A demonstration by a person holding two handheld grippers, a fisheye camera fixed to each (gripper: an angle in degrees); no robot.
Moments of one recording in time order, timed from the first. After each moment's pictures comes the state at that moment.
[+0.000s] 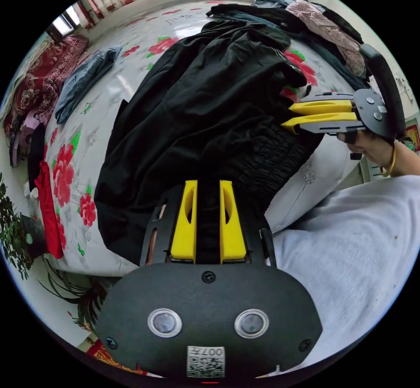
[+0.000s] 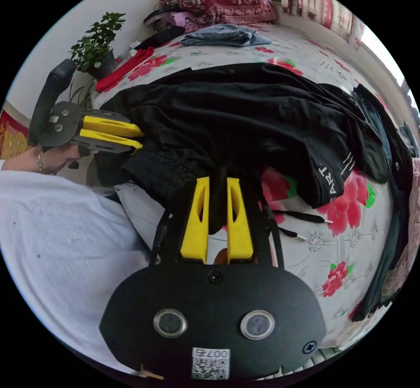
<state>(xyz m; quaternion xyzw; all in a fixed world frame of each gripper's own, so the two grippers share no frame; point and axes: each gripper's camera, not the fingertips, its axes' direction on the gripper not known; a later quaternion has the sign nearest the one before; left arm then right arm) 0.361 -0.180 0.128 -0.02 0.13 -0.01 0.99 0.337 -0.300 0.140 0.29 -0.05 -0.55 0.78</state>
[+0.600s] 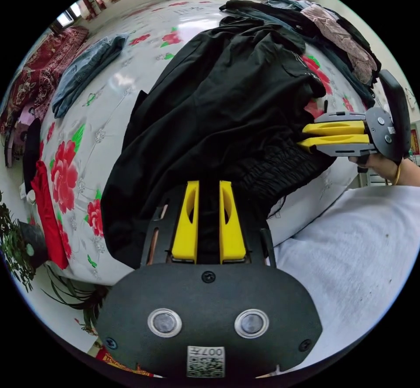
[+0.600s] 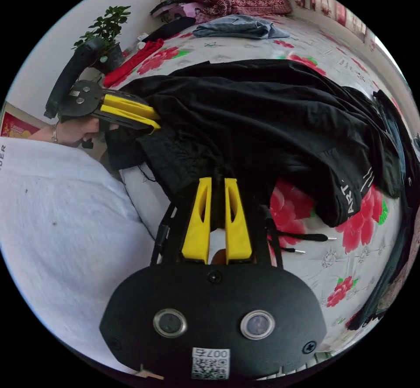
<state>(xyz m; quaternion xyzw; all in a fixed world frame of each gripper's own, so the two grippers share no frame) 0.312 -0.207 0.147 -0.04 0.15 0.00 0.99 0.296 -0.298 0.122 0.23 -0.07 -0.57 0.78</state>
